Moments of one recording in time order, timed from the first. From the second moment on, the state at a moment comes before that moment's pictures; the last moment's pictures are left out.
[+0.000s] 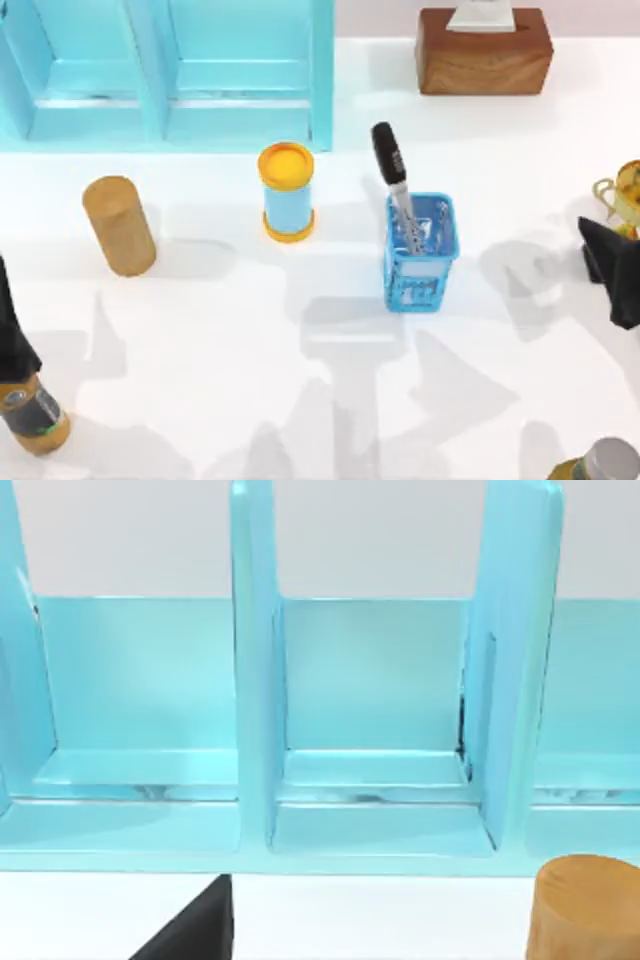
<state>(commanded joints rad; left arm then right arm) 0.00 0.00 0.00 0.00 0.00 0.00 0.17 0.85 0.41 0.08 -0.29 -0.07</state>
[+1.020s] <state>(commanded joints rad) 0.00 0.00 0.00 0.00 0.00 0.00 0.31 1.54 0.73 0.15 -0.51 -0.14</state>
